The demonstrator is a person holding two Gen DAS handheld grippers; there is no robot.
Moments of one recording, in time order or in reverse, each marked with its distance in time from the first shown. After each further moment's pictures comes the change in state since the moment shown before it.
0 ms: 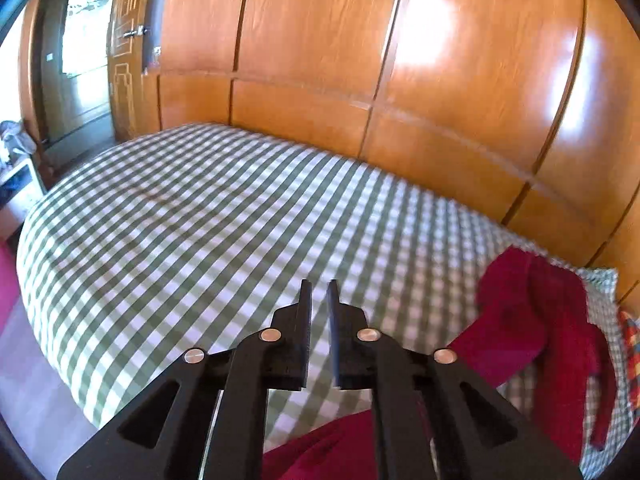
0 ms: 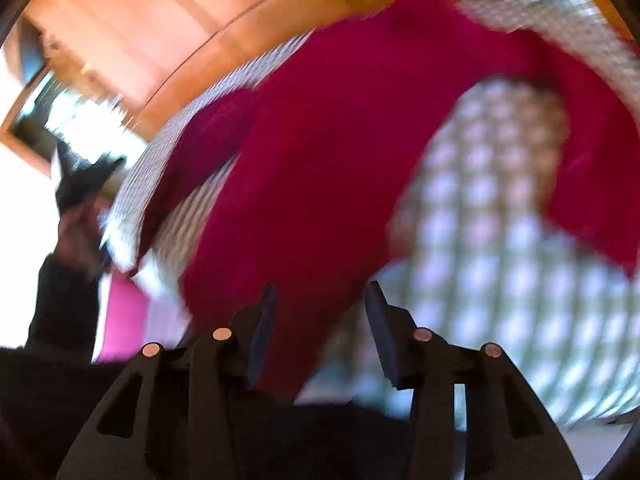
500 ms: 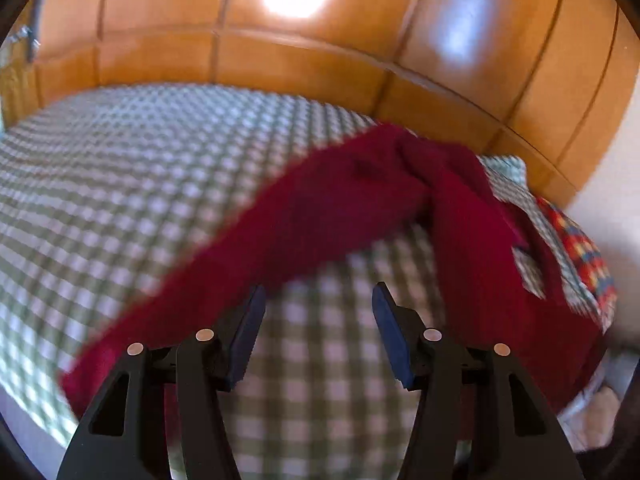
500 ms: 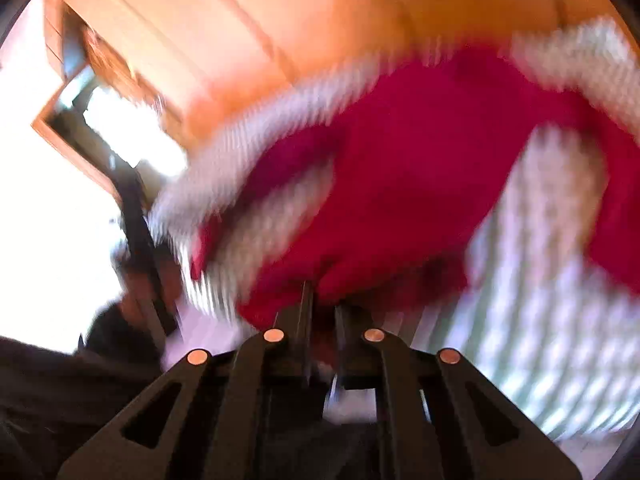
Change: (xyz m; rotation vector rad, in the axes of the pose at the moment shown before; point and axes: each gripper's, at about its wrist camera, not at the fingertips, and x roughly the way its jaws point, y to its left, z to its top) left arm -0.004 -0.092 -0.107 0.202 0.225 -0.390; right arm -0.077 0.033 0.050 -0.039 -0.358 0.066
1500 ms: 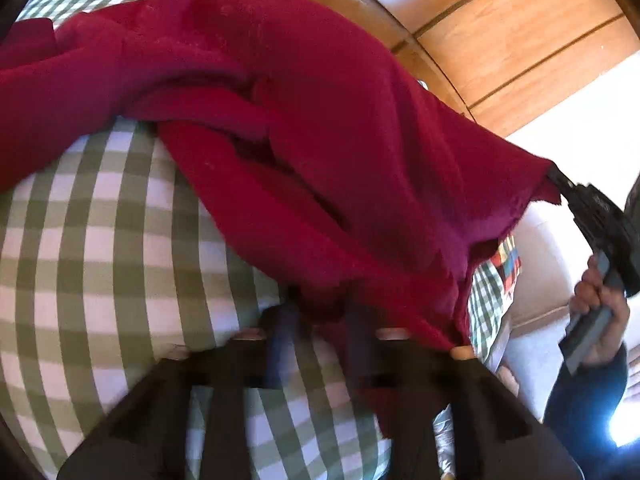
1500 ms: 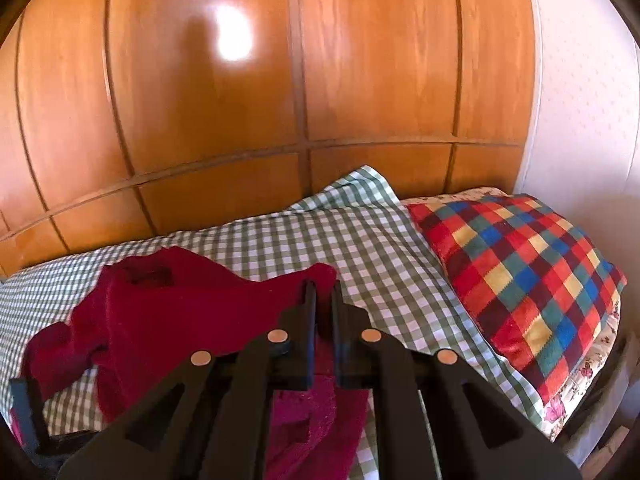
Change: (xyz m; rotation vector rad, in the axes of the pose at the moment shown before) left arm 0.147 -0.161 0.001 -0.061 0.296 -0.429; right arm -0.068 -0.131 0.099 0.022 -0.306 -0.763
